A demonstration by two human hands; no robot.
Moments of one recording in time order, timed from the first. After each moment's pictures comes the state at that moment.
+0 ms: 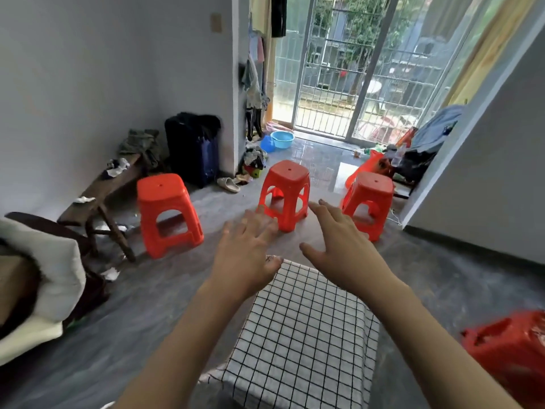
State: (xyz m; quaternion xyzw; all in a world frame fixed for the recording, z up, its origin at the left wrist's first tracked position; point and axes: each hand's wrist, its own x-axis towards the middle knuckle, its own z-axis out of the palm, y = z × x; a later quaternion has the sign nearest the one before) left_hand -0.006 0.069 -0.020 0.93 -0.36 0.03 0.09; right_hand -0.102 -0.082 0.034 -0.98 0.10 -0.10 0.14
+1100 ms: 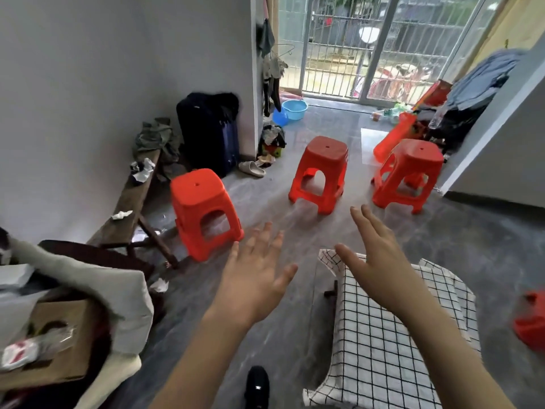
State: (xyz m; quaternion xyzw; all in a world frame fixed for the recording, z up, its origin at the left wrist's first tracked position) left_hand 0.270 0.298 -0.071 0.91 -0.38 -0.10 0.10; right_hand 0.153 0.114 -0.042 -0.93 0.24 -0.12 0.26
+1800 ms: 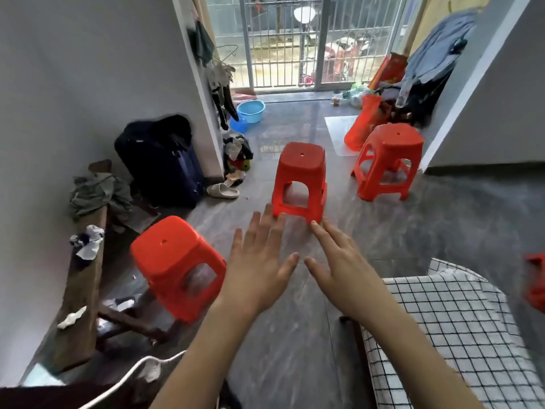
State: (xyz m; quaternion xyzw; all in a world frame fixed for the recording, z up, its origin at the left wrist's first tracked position) left_hand 0.534 0.142 -0.083 0.86 -0.50 -0.05 0.09; right_hand 0.395 0.032 -0.081 -0.92 0.29 -0.11 0.26
